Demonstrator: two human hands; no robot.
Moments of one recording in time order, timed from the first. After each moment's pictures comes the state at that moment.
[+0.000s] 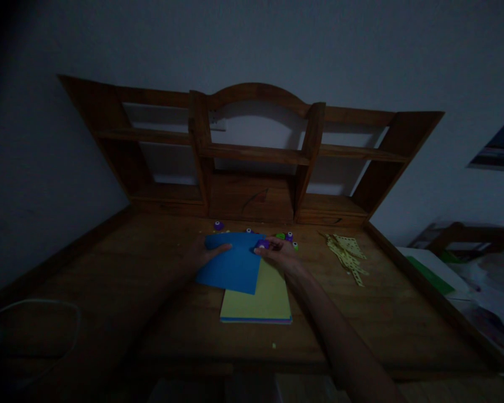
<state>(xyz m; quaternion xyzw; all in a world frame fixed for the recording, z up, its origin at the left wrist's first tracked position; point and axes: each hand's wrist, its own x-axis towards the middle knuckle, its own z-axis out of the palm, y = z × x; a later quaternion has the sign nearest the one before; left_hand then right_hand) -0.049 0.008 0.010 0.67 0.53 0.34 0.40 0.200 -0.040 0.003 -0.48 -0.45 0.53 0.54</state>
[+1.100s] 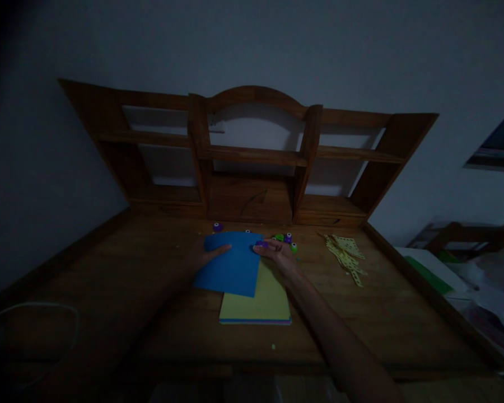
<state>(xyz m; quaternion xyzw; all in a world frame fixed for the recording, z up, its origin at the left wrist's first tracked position) -0.047 0.001 0.017 0.66 0.52 0.37 0.40 0.192 -0.045 0.006 -0.46 -0.42 0.54 0.56</state>
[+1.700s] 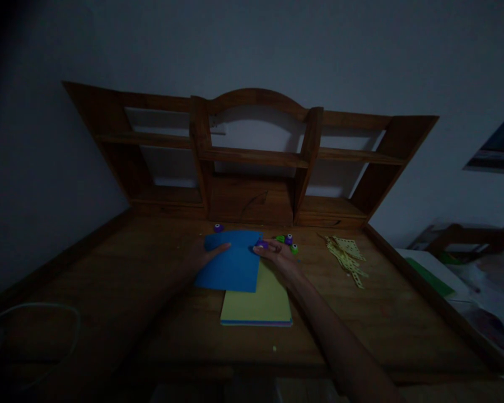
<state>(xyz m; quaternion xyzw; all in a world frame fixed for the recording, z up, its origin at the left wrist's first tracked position) -0.050 0.007 0.016 0.67 0.52 0.36 0.39 0.189 -0.043 0.003 -0.45 -0.43 0.55 0.56</state>
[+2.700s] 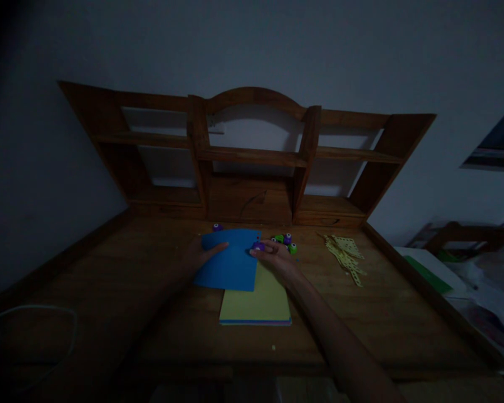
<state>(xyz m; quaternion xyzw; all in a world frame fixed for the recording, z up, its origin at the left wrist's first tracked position) -0.050 0.009 0.015 0.66 0.51 0.37 0.40 0.185 -0.051 0.012 -0.44 -0.45 0.56 0.54</state>
